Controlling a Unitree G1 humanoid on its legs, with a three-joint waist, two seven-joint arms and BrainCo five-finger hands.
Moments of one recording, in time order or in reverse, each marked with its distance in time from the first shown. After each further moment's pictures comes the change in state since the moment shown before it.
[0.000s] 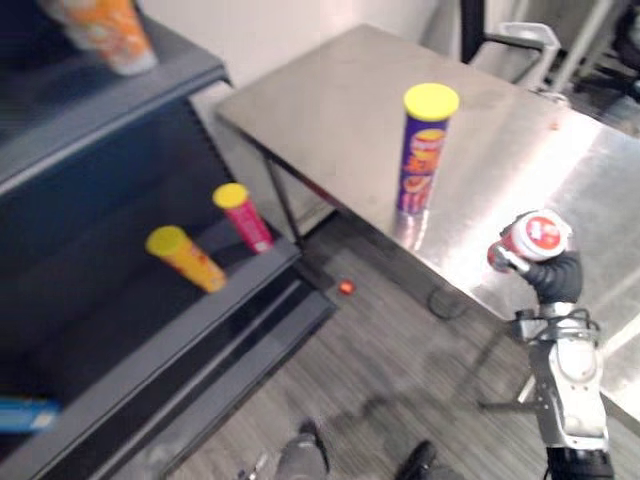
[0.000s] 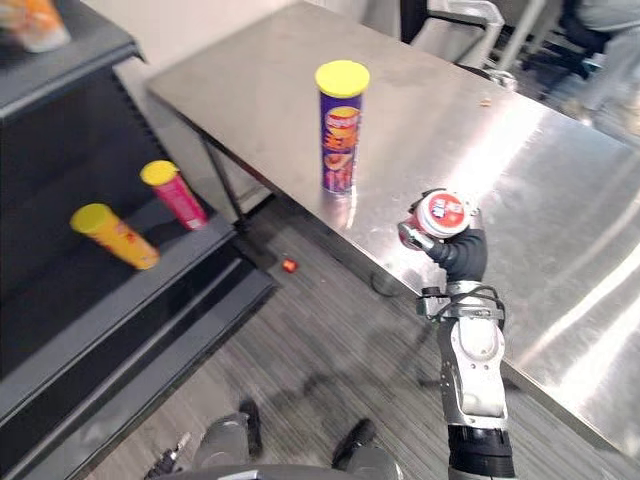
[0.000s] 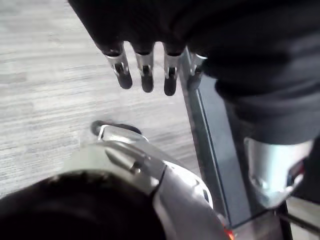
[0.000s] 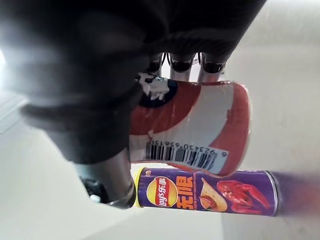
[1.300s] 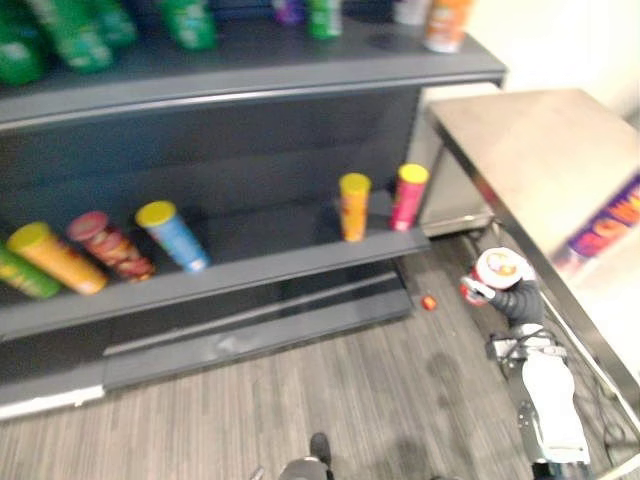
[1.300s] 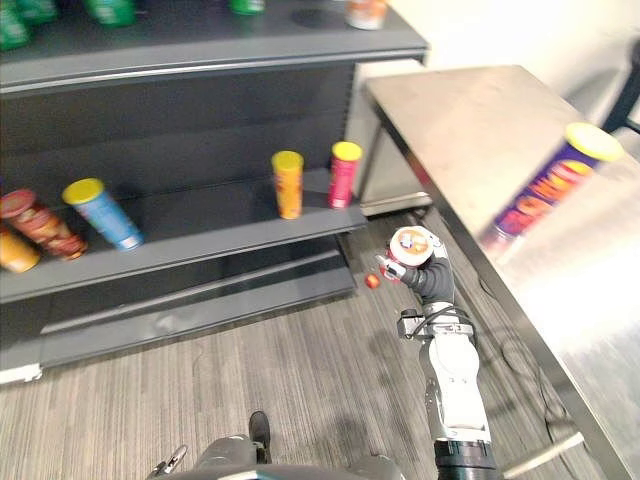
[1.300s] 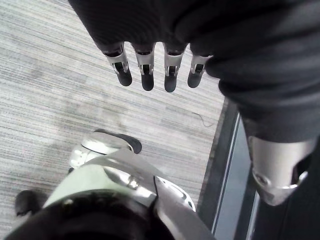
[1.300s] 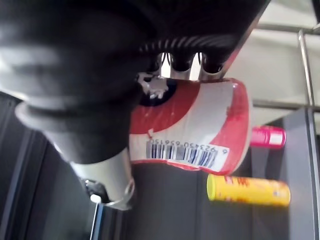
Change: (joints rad) left arm 0.046 0.050 -0.060 -0.027 0.051 0.015 -0.013; right arm 0.076 0.053 0.107 0.122 -0.084 0.051 0.027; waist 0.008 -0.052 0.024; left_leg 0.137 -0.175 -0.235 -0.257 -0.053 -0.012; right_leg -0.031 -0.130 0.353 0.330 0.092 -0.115
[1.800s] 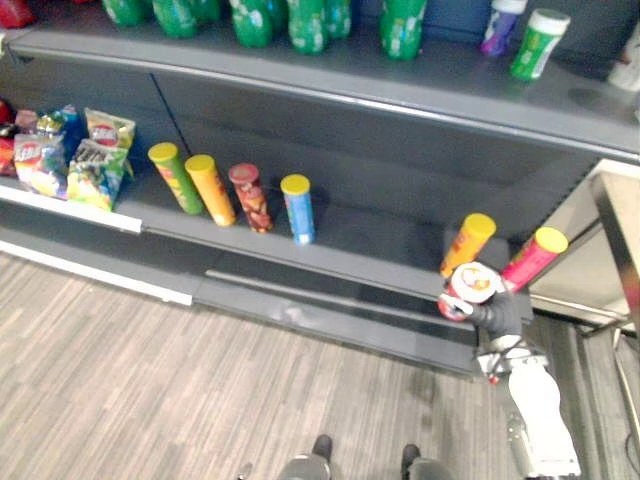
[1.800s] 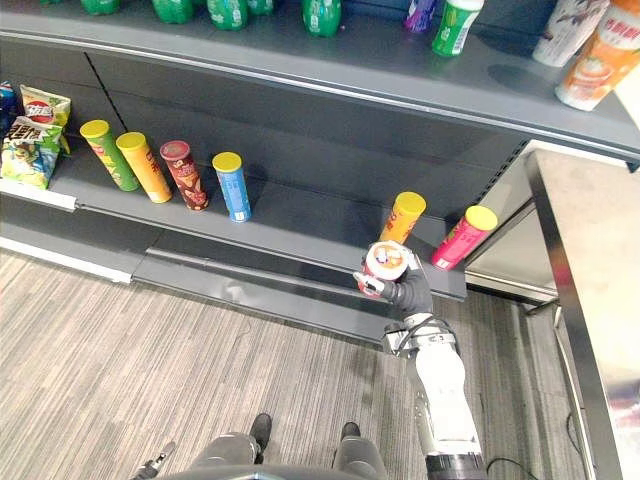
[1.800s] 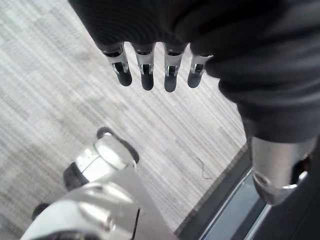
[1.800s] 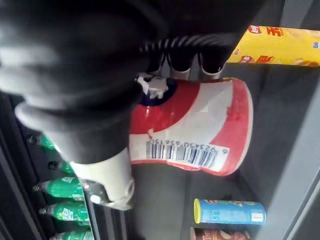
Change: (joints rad) left arm -0.061 0.015 0.048 0.079 -0.020 0.005 -0.007; right arm 0.036 0.026 0.060 -0.026 0.012 0.012 0.060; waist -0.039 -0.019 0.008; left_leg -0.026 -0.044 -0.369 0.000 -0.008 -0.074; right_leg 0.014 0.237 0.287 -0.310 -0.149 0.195
